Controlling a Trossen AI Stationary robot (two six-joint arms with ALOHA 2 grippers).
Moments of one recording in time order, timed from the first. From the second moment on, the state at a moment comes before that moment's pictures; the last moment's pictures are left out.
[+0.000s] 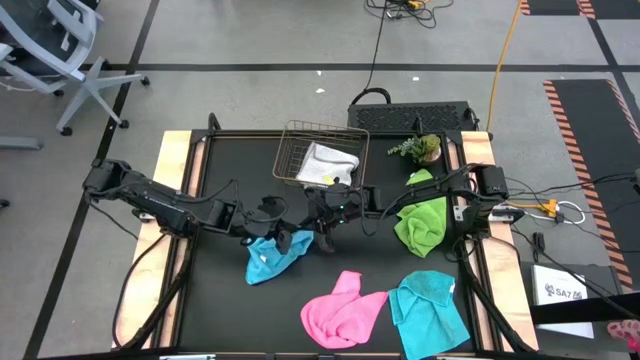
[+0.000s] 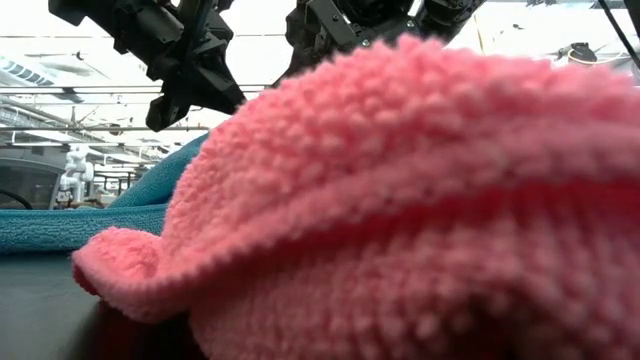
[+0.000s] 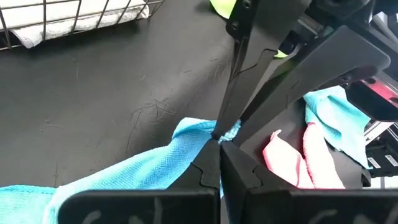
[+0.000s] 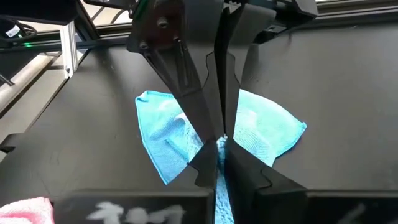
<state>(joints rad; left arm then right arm) -0.22 1.31 0.73 -0.08 -0.30 -0.92 -0.01 1.84 1.16 0.18 -0.19 0.09</state>
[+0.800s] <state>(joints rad) -0.12 1.27 0.73 -0.23 -0.29 -1.01 -0.01 1.80 1.16 0.09 -0.12 0.07</state>
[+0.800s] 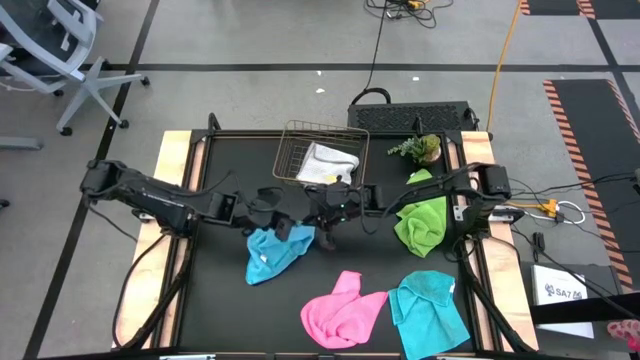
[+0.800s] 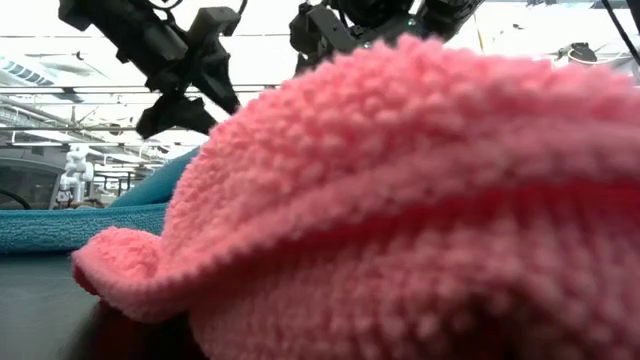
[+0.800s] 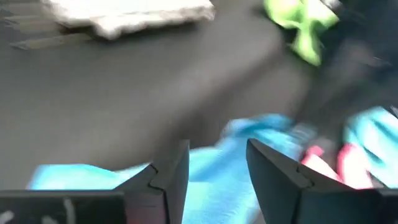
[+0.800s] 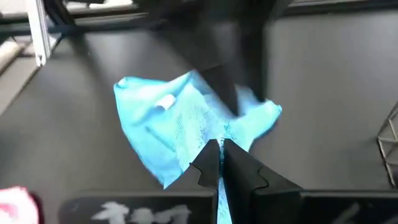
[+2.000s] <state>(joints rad) -0.30 1.61 0.74 0.29 -0.59 -1.11 -0.05 1.47 1.16 -0.22 0.18 -0.07</state>
